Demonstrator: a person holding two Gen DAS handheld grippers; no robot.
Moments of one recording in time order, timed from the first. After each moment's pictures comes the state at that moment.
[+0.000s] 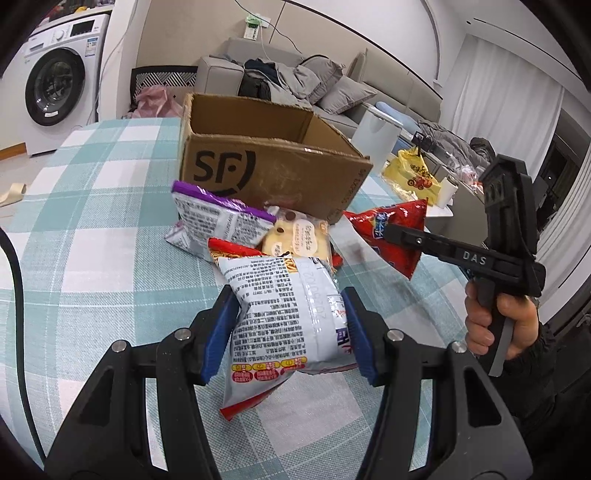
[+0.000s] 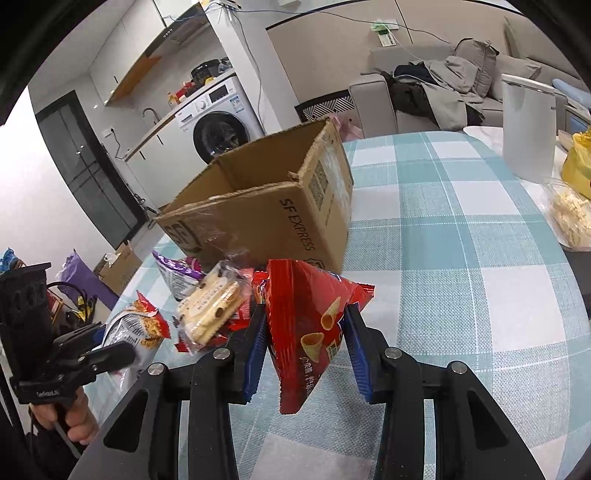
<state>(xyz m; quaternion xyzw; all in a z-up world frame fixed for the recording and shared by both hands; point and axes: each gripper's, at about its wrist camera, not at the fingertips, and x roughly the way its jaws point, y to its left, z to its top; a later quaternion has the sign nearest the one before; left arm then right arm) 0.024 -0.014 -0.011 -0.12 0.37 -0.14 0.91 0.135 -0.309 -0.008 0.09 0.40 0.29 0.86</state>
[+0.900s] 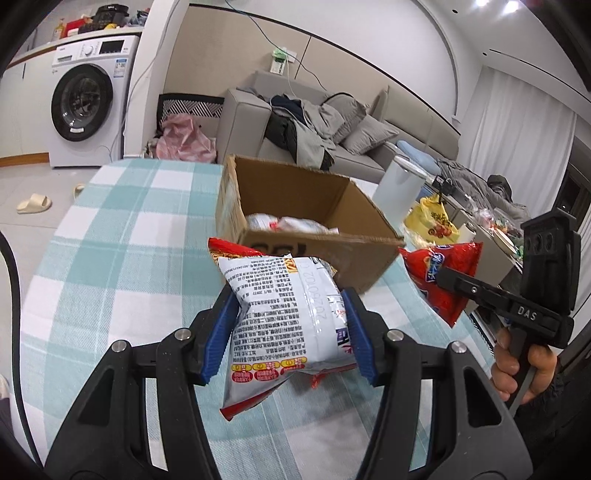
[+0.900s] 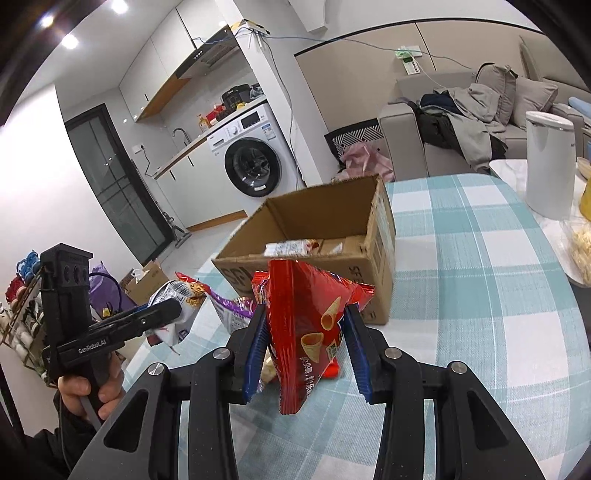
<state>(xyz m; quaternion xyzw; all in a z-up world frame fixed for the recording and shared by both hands) 0.051 0.029 0.036 -0.14 0.31 -0.09 0.94 0.122 -0.295 0.048 0.11 0.34 0.33 0.87</state>
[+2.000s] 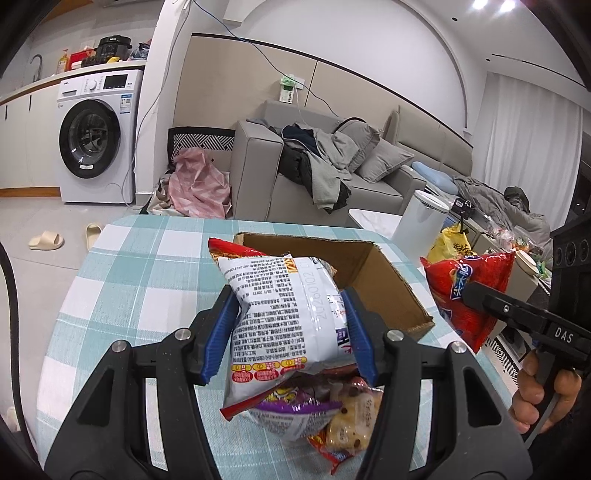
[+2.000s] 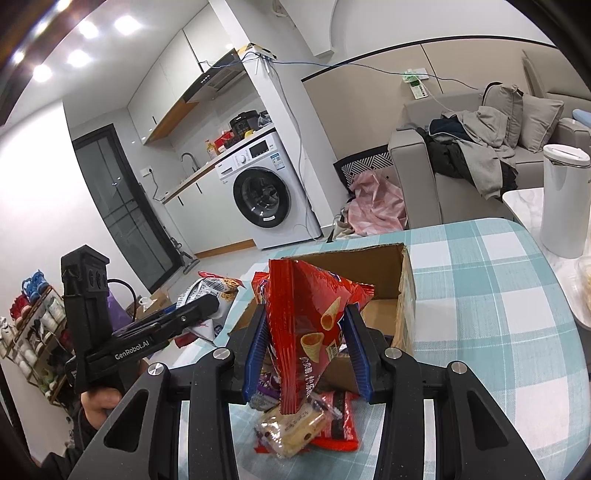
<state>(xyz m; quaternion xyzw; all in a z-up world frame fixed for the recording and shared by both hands) 0.130 0.031 0.085 -0.11 0.26 -0.05 0.96 0.168 -0.274 0.094 0.14 0.30 0.34 0.88</state>
